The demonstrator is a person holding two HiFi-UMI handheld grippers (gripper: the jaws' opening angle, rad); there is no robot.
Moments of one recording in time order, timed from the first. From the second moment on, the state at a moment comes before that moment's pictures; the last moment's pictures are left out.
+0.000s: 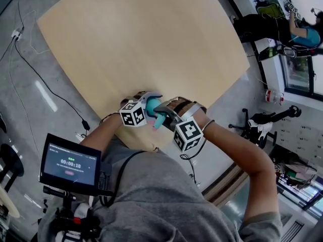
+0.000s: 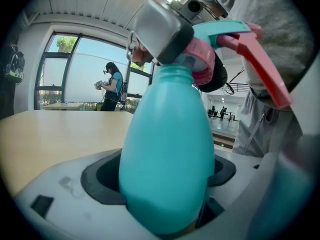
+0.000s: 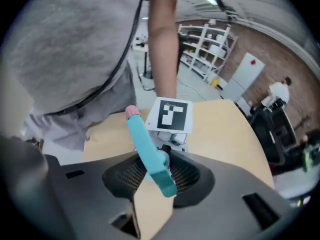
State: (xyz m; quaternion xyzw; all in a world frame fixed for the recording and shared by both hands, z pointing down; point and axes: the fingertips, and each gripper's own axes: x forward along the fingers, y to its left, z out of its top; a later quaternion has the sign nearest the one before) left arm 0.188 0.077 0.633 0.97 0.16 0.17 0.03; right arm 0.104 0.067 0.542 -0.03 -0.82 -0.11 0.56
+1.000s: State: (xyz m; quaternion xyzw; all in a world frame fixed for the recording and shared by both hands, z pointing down) left arm 0.190 0.074 0.632 0.98 0.13 0.17 0.03; right arm 0.113 0.048 0.544 0.18 -0.86 0.12 0.46
